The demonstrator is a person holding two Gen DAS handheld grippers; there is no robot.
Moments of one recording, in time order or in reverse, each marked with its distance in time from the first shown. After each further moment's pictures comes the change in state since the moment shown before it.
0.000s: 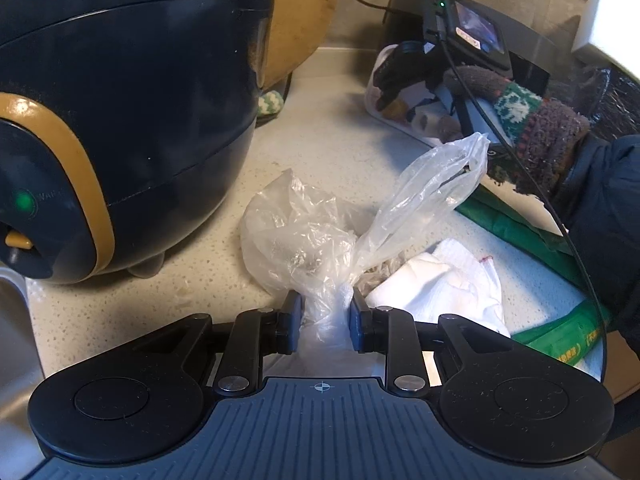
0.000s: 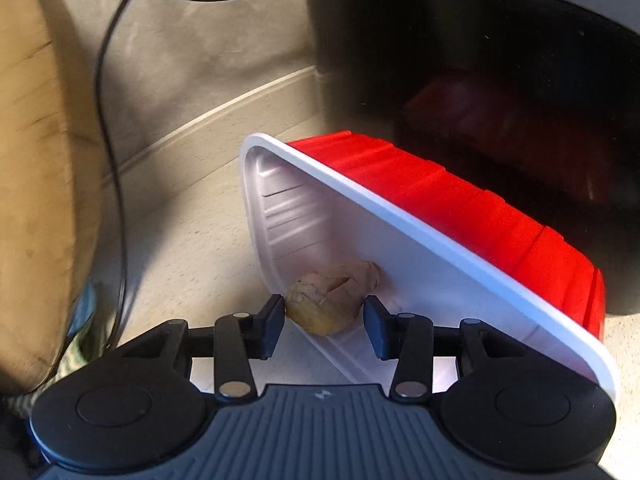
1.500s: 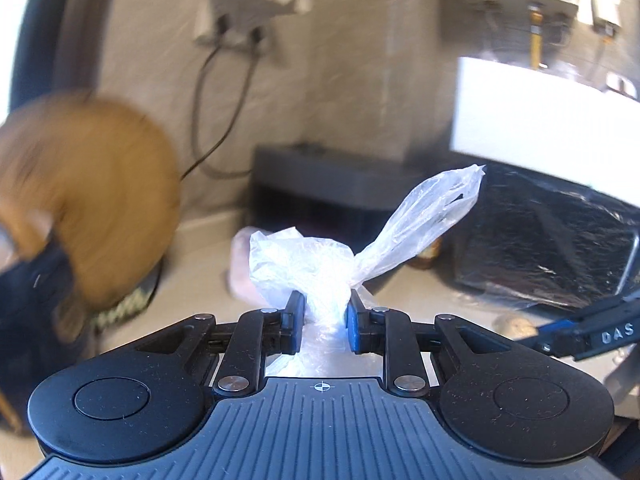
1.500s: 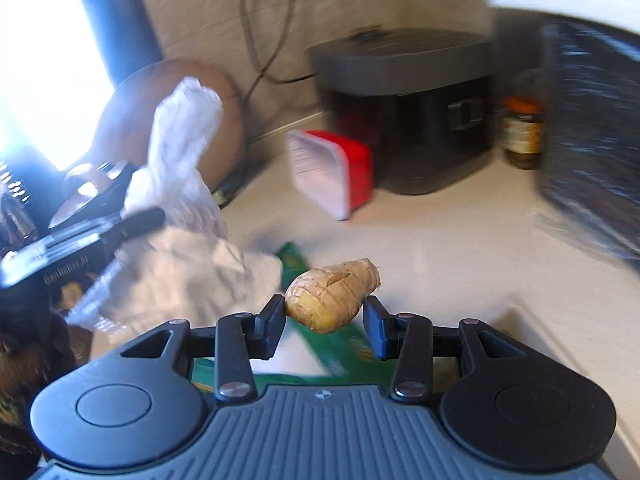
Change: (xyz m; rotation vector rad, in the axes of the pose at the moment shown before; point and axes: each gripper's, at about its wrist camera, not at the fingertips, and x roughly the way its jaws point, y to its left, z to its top) left arm -0.087 -0.172 0.042 0.184 -0.414 -0.107; right arm -0.321 -0.208 -0.163 -0.139 -0.106 0.291
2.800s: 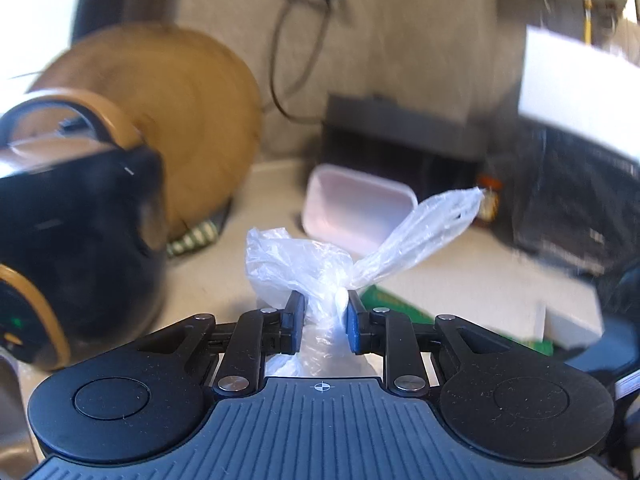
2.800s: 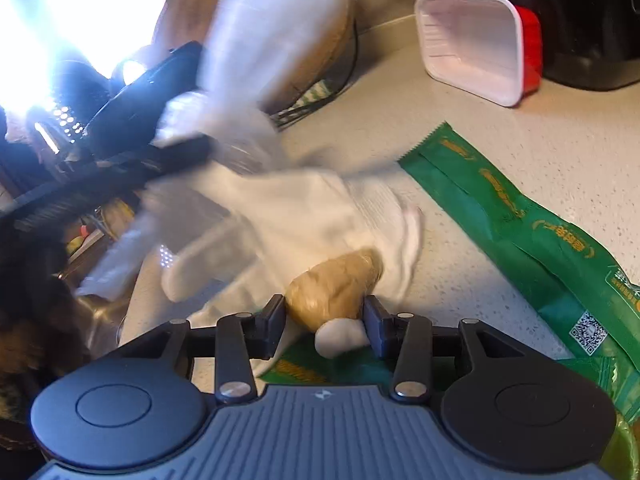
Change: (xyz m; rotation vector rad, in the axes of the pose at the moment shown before) left arm -0.007 0.079 -0.050 -0.116 0.078 0.110; right arm 0.154 0.088 -0.063 -0.039 0.199 0.306
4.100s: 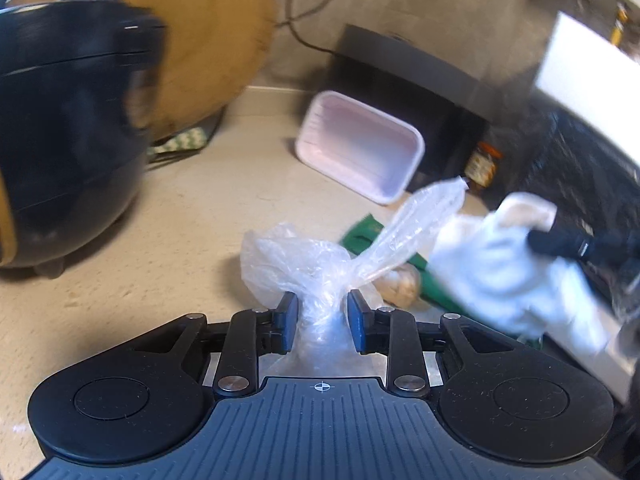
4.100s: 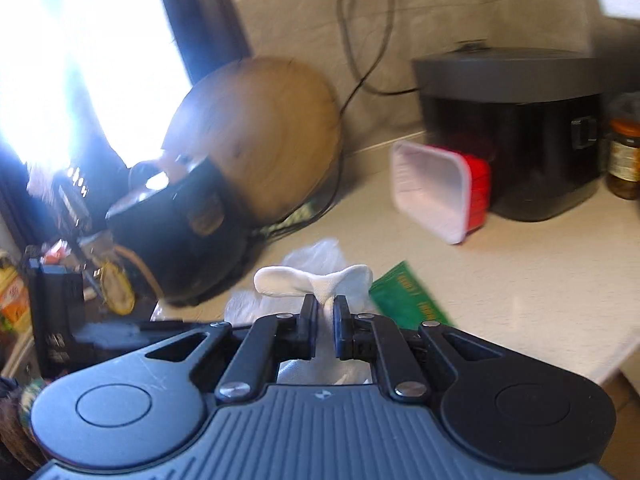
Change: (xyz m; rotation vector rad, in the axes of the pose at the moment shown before) left arm 0.044 0.017 -0.034 -0.112 0.207 -0.096; right arm -0.100 0.006 0.020 -0.071 -0.305 -0.091
